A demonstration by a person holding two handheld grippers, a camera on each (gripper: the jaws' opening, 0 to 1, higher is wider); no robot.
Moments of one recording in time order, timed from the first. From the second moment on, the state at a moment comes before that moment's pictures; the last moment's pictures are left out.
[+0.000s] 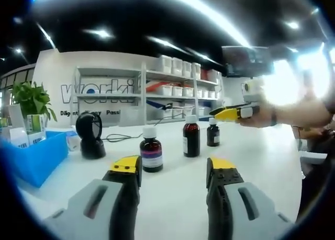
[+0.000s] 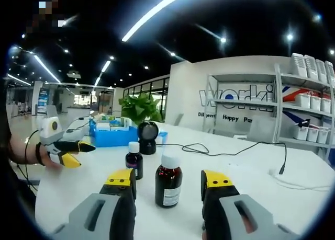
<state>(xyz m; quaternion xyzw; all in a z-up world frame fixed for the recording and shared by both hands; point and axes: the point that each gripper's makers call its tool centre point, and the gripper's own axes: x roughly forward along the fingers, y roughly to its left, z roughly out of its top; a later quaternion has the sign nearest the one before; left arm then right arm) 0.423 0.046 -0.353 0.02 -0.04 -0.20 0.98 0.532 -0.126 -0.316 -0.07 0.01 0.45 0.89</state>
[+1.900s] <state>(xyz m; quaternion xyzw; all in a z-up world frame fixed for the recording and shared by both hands) 0.422 0.045 -0.354 0.02 -0.04 -0.20 0.98 0.575 -0.074 -0.374 -0.08 0.09 0.45 0.88</state>
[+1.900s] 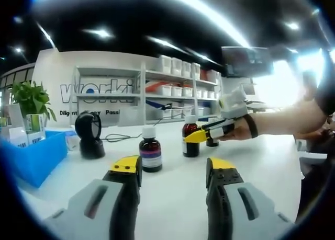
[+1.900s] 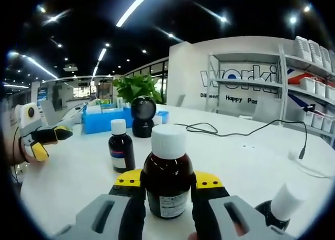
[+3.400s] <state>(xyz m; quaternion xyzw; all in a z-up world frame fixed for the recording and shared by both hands) 0.419 0.042 -0.350 0.02 -0.05 -0.21 0.98 0.583 -0.083 -0.374 -0.04 0.09 0.21 0.97</state>
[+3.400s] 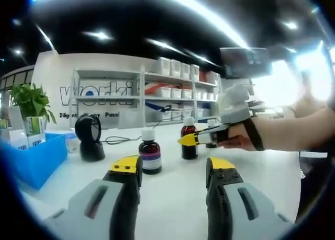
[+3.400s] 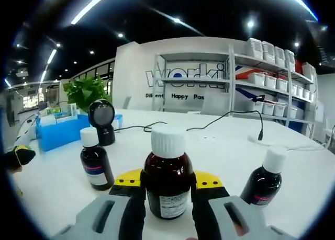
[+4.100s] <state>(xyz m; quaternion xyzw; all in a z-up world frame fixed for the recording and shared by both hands) 0.419 0.042 -0.348 0.02 -0.06 -0.21 0.98 0.579 -0.082 -0.374 0.00 0.09 0.21 0.97</state>
